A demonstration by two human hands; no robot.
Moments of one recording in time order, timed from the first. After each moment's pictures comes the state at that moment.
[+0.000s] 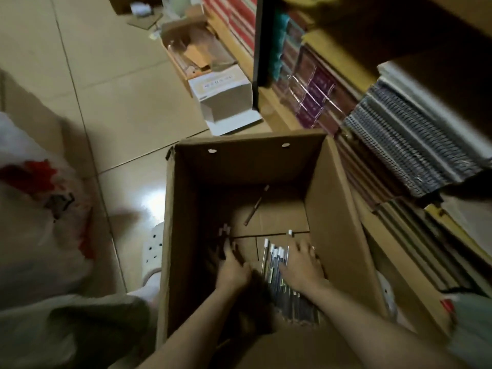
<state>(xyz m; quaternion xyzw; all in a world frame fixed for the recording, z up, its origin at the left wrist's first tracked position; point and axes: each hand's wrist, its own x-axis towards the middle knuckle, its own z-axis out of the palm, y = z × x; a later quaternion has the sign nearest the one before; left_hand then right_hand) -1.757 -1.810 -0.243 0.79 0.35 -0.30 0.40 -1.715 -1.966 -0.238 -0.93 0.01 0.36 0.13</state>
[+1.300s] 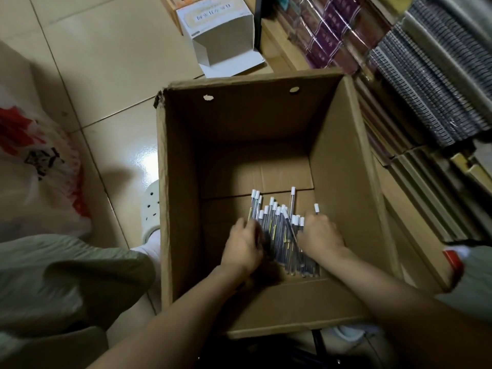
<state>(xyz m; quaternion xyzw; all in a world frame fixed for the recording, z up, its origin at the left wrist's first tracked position) -1.792 -1.817 -0.237 0.90 0.13 -0.26 0.34 -1.732 -1.973 -0.203 -0.93 0.05 0.35 0.06</state>
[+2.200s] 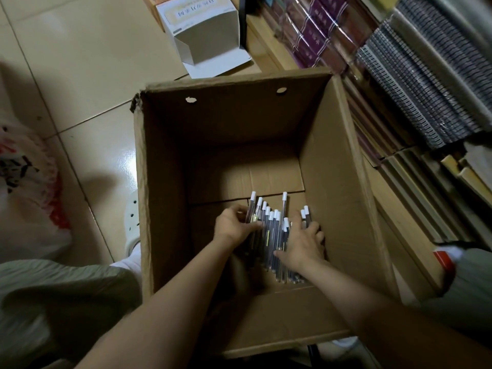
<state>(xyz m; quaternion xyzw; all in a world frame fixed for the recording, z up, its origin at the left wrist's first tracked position) -1.736 -1.813 -0.257 0.79 0.28 -0.27 0.47 -1.744 -1.960 -0.218 -0.90 0.14 0.39 0.11</state>
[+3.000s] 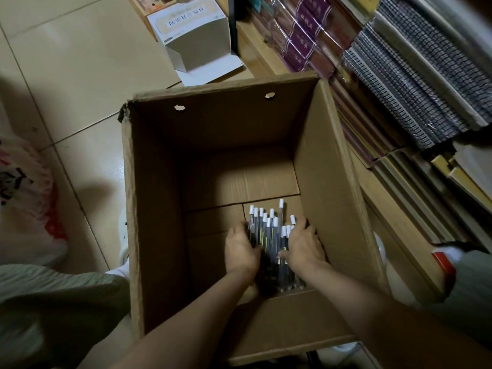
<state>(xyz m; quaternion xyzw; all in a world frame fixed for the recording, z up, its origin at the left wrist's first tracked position) -1.773 -1.858 -0.262 0.85 0.28 -0.19 0.40 -1.738 -1.973 -0.224 -0.91 0.15 0.37 0.12</state>
